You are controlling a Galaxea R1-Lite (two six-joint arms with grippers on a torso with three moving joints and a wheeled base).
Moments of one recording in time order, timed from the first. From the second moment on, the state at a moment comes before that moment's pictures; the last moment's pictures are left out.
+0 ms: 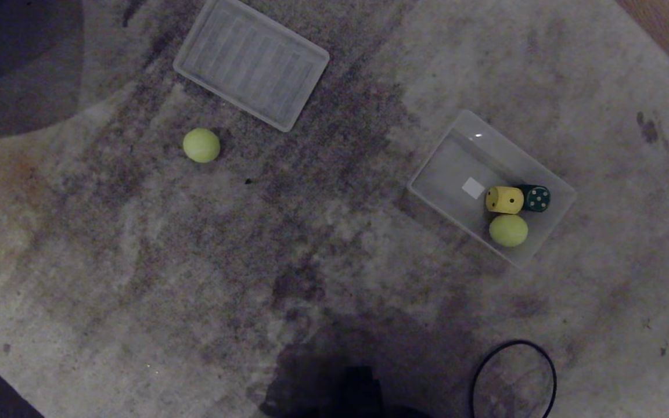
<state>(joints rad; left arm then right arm) -0.01 0.00 0.00 0.00 0.05 -0.07 0.00 0.00 0.00 -0.02 0.00 0.01</state>
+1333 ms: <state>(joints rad) -0.01 0.00 0.00 0.00 0.05 -0.03 0.01 0.00 0.00 -0.02 0.00 0.01</state>
